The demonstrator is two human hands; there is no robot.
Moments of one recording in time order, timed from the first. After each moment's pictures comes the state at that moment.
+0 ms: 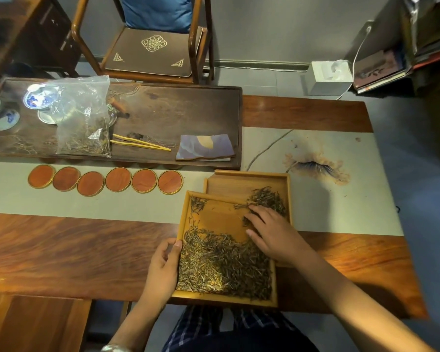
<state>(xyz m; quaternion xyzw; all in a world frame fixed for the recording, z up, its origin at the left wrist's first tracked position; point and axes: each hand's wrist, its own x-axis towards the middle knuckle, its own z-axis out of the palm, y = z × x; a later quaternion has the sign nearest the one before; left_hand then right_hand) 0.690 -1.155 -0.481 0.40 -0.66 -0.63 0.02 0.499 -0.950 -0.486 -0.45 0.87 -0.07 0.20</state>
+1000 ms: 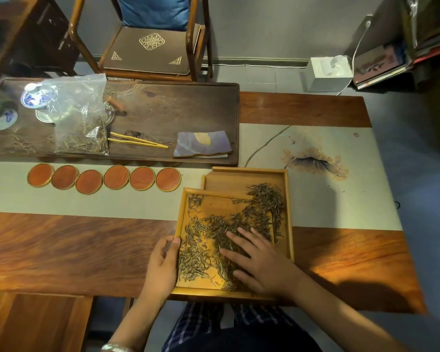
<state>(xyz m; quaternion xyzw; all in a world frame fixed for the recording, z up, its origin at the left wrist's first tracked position) 0.688 -1.150 -0.479 0.41 -0.65 -0.64 0.03 0.557 -0.935 -0.480 -0.57 0.79 -0.10 0.20</state>
